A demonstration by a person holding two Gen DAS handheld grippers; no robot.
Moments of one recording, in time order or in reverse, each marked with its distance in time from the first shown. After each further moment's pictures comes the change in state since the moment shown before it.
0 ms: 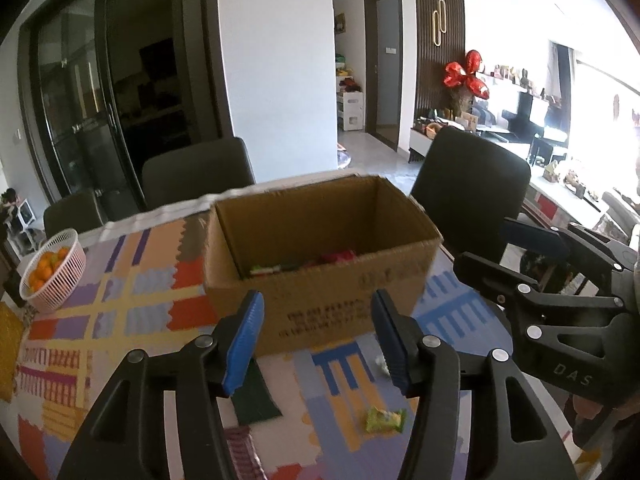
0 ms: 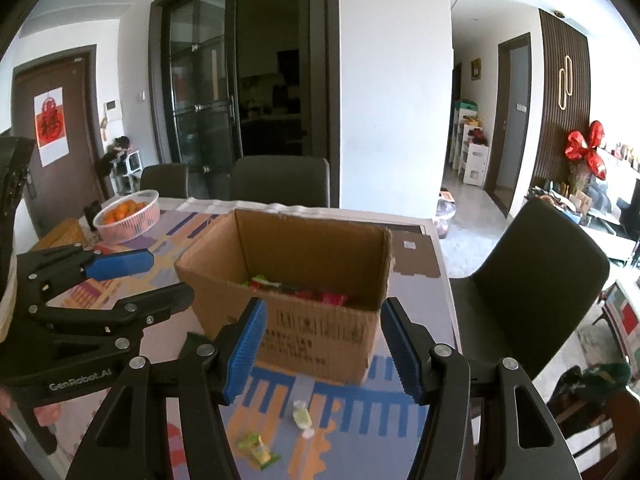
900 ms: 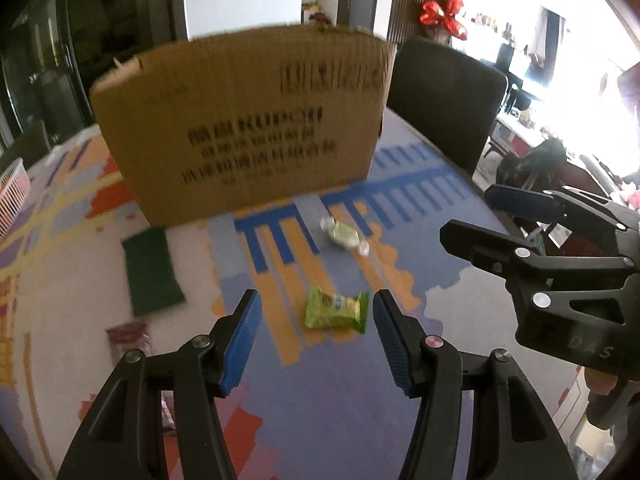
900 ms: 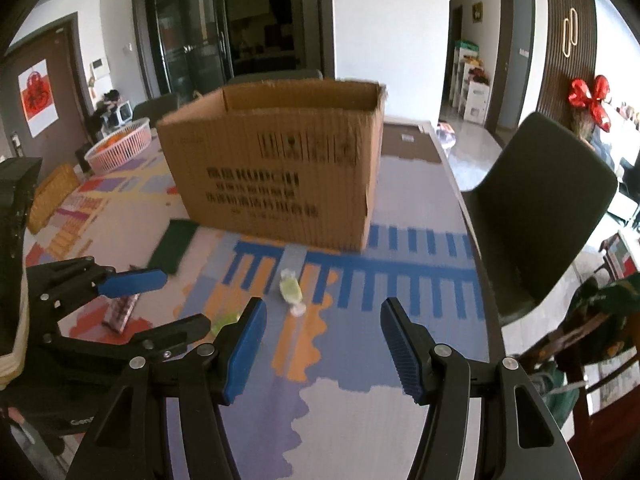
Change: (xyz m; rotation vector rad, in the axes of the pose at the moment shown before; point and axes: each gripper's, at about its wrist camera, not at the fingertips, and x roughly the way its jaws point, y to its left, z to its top) left arm 0.062 -0.042 -0.113 0.013 0.252 -0.135; right arm 0.019 -0.010 -0.109 0.035 0.243 0.000
